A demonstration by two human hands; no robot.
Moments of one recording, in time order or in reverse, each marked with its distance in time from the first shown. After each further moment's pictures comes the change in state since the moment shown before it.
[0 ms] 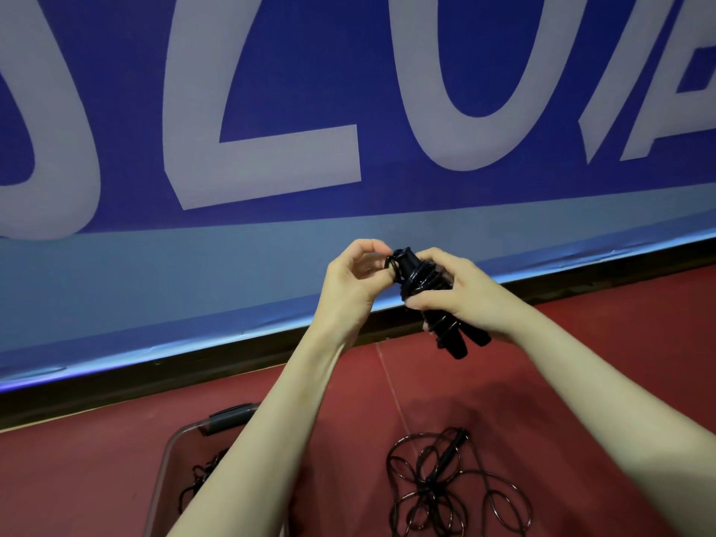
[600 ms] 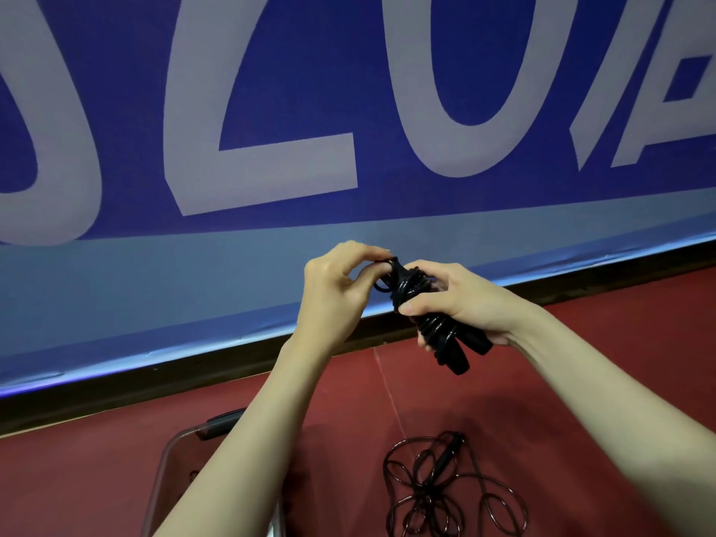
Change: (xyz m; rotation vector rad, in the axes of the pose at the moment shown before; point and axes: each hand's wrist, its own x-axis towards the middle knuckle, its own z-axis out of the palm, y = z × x) left_hand -0.001 0.005 -0.010 0.584 0.147 0.606; right_hand -0.011 -0.019 0.000 0.150 -0.158 0.100
